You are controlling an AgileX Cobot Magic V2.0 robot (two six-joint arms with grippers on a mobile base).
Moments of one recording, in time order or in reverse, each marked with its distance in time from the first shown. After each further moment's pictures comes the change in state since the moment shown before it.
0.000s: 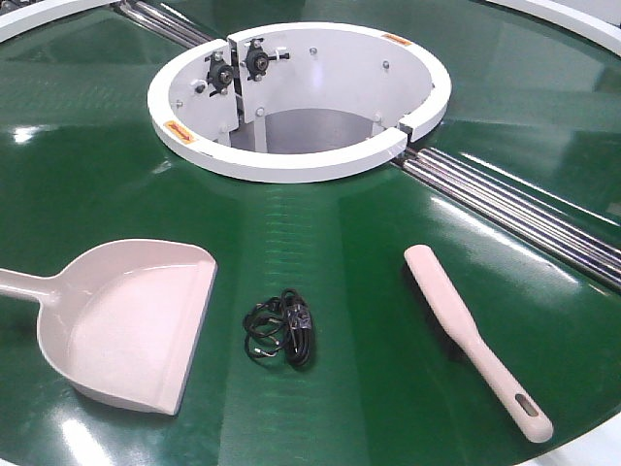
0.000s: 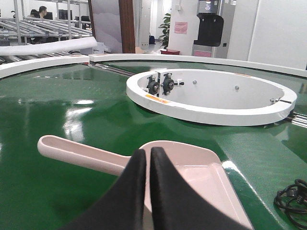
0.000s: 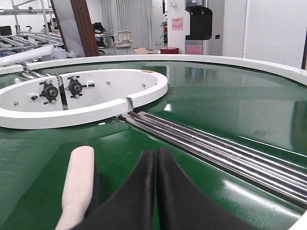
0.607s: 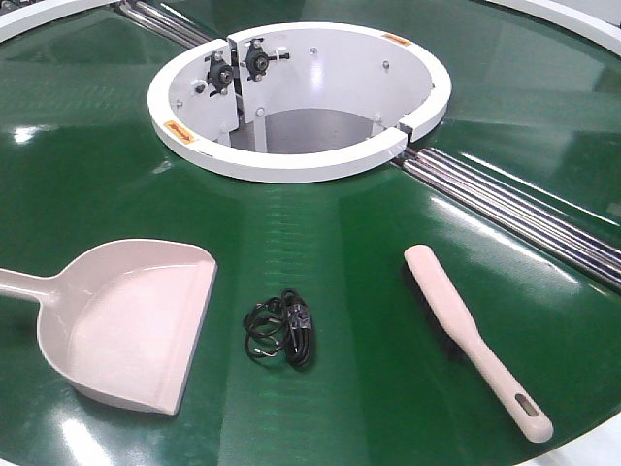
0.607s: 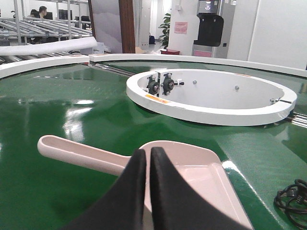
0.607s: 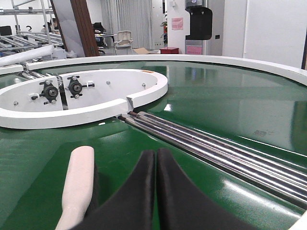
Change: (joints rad) left arm 0.000 0.000 0.000 0.000 0.000 0.000; right arm 0.000 0.000 0.000 0.000 0.000 0.000
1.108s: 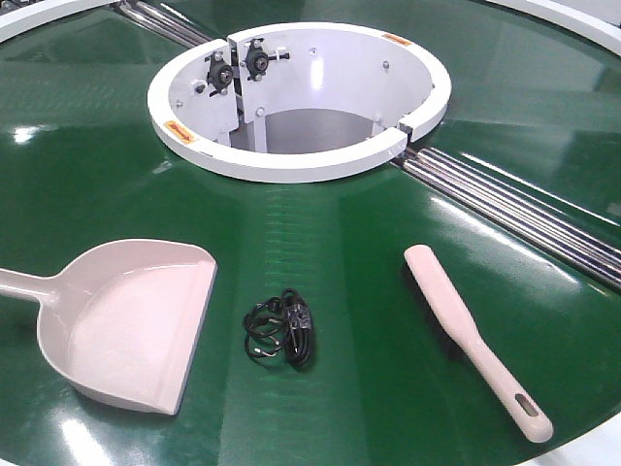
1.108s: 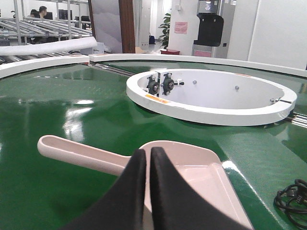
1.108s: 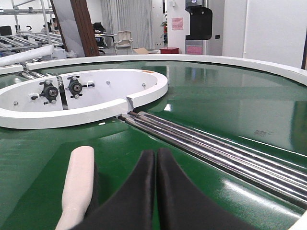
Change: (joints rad) left arm 0.000 0.000 0.000 0.000 0.000 0.000; right arm 0.000 0.000 0.000 0.000 0.000 0.000
